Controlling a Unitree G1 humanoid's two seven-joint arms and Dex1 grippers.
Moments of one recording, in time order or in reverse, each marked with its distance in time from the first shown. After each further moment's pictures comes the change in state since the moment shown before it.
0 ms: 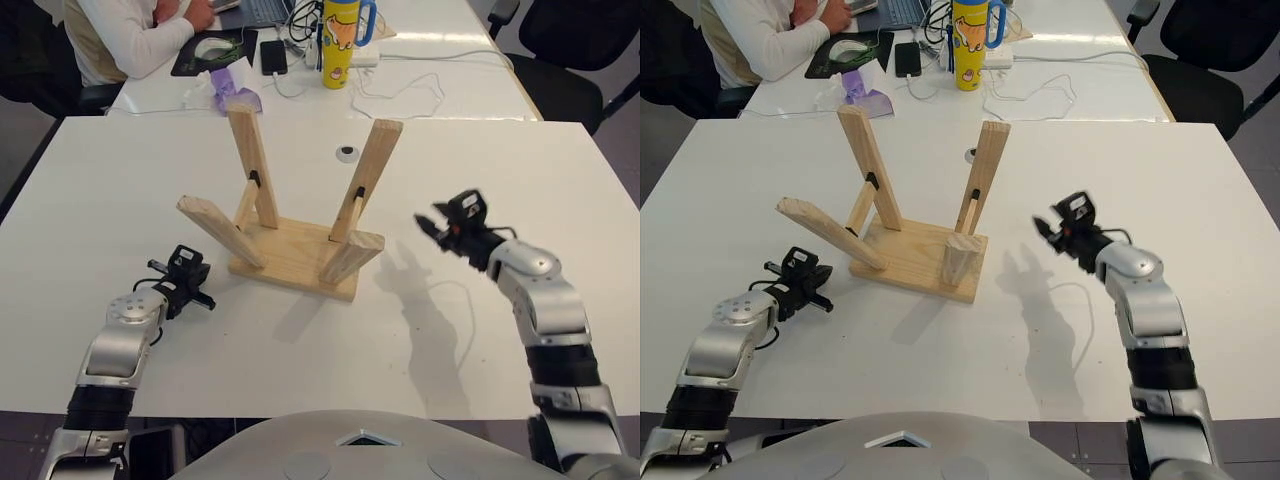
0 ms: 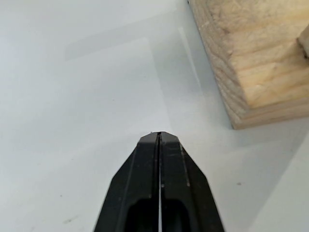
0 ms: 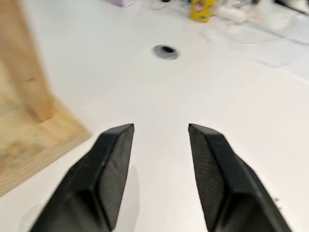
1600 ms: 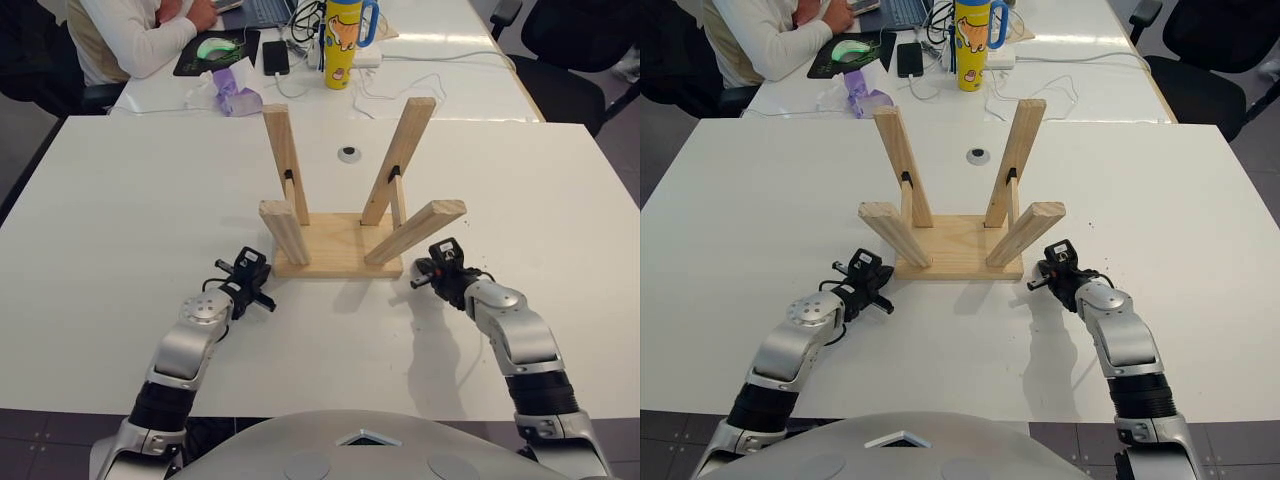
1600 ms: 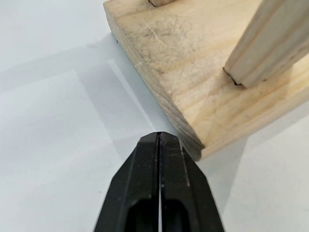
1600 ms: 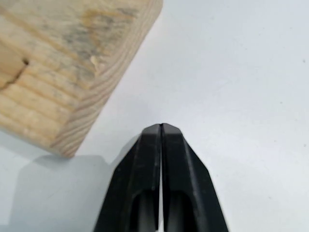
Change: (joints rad) left arm -0.039 -0.230 -0.193 -0.100 0.057 0.094 0.093; right arm 0.072 0.095 0.023 0.076 -0.083 0.083 -0.171
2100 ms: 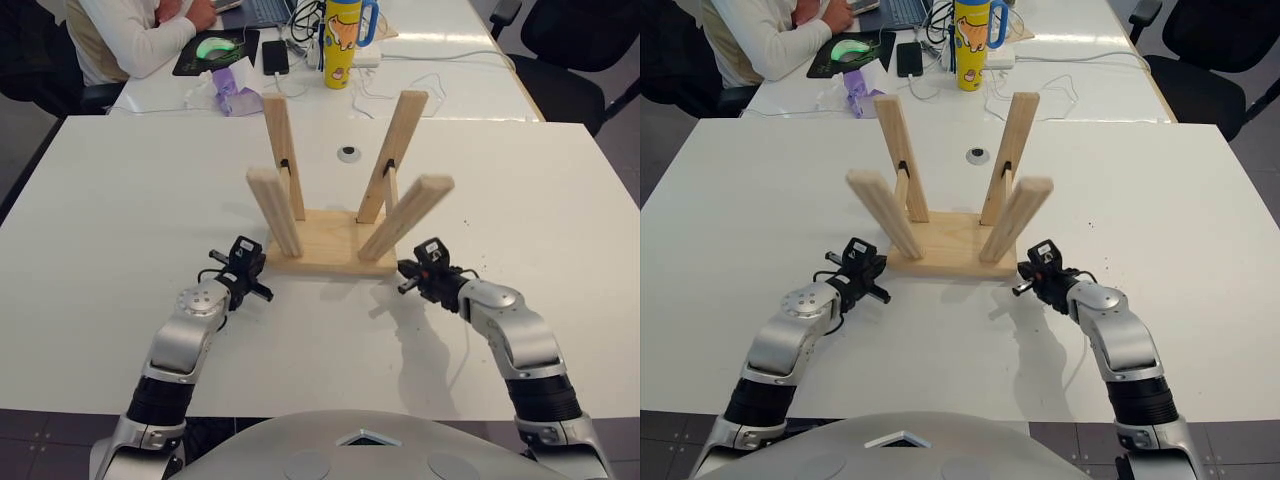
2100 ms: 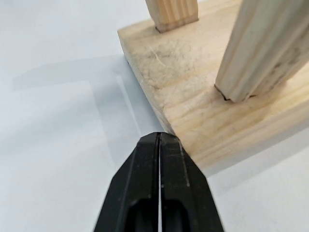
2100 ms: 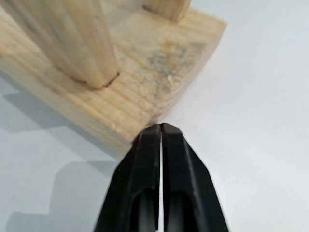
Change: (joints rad) left arm -0.068 -0.003 0.034 -0.101 0.004 0.079 0.010; right arm -0.042 0.021 -0.012 -0.152 0.070 0.094 0.094
